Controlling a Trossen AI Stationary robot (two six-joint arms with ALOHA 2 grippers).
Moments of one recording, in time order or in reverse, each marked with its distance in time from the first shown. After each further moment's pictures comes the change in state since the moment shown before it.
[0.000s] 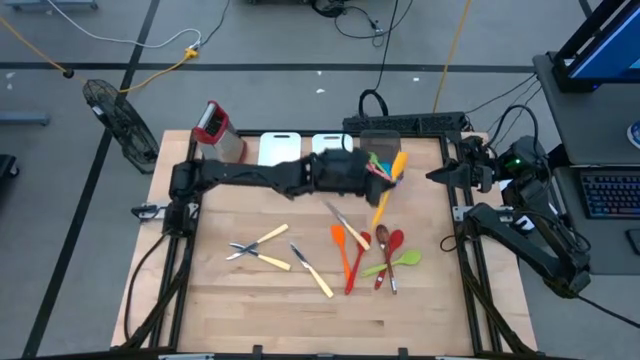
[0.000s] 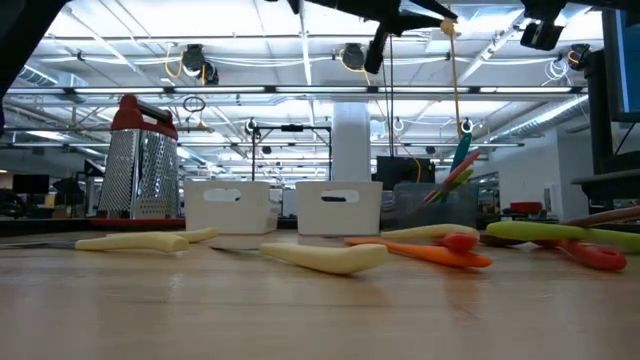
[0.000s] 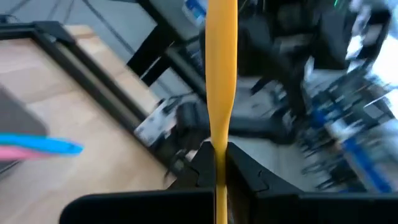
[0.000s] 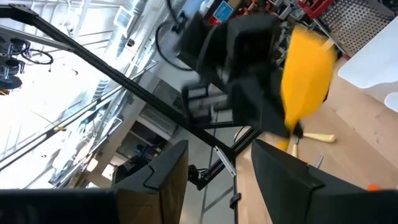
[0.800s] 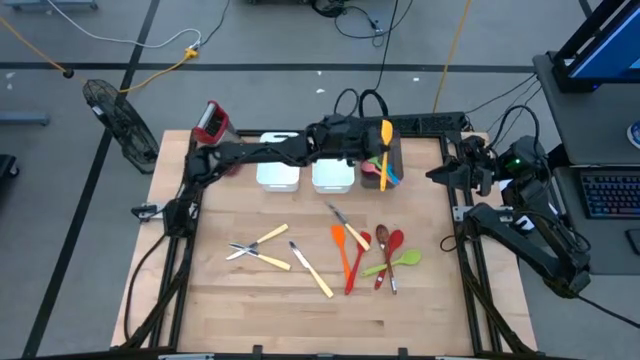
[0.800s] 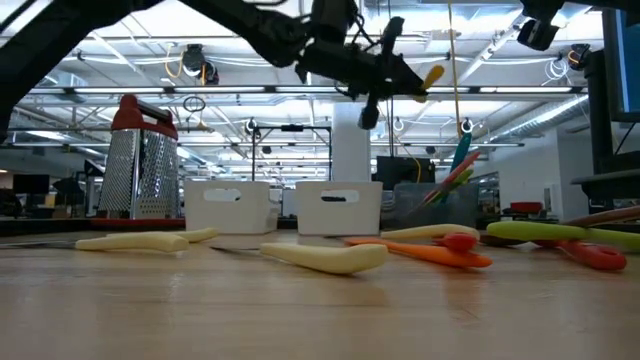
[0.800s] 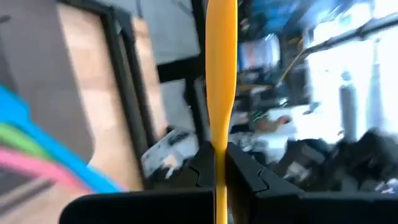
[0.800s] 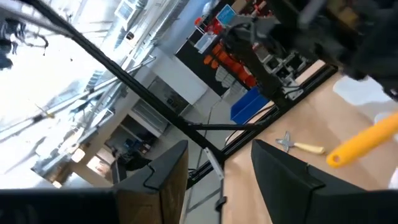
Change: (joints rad) left arm 0.244 0.133 0.000 0.148 0.150 -0.501; right arm 0.000 0.001 0.000 0.005 0.004 -0.120
